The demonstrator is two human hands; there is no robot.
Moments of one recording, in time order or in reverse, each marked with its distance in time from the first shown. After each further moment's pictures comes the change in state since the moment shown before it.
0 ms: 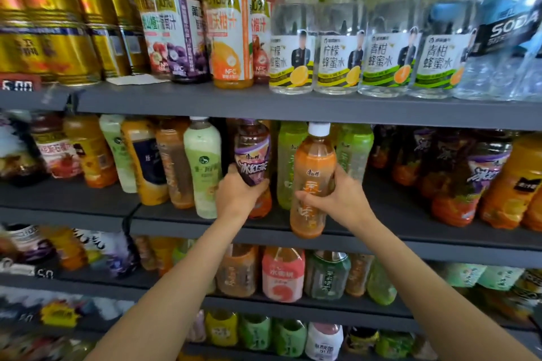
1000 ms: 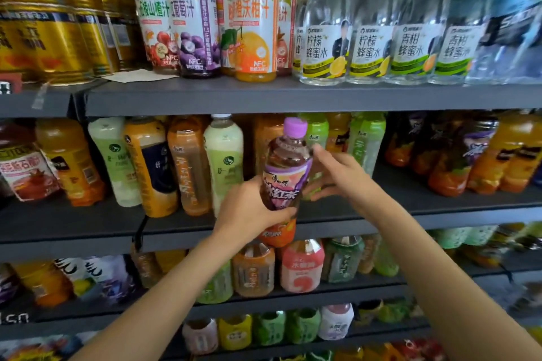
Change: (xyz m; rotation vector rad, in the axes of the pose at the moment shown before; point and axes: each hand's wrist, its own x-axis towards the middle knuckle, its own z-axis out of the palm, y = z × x) left_hand -0.008 -0.033 -0.074 -0.019 -0.411 0.415; right_hand 0.002 -0.080 0.041 0.519 -0.073 0.319
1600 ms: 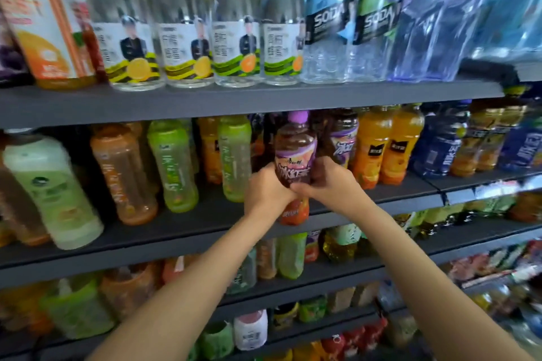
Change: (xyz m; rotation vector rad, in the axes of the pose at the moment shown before) left_hand 0.073 0.173 0.219 -0.057 -0.009 -0.079; right_hand -0.027 0.054 -0.234 -0.703 0.231 -0.106
